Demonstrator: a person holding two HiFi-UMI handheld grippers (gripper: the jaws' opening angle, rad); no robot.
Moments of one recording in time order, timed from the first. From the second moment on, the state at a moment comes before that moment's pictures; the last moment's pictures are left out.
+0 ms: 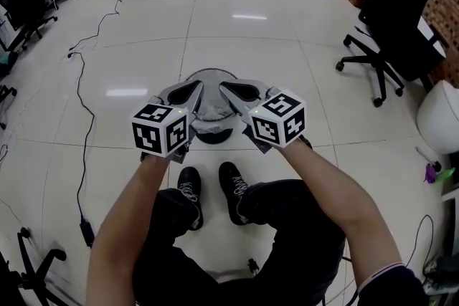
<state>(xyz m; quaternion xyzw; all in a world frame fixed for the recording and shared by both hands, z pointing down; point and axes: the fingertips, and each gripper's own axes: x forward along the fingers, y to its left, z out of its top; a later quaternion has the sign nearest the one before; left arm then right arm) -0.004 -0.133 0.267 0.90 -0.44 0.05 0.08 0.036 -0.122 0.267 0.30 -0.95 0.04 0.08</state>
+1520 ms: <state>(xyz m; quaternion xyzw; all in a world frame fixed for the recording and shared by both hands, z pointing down) 0.005 -0.089 0.262 0.89 -0.44 0.03 0.07 0.043 -0.080 0.255 0.30 -0.95 0.00 0.06</state>
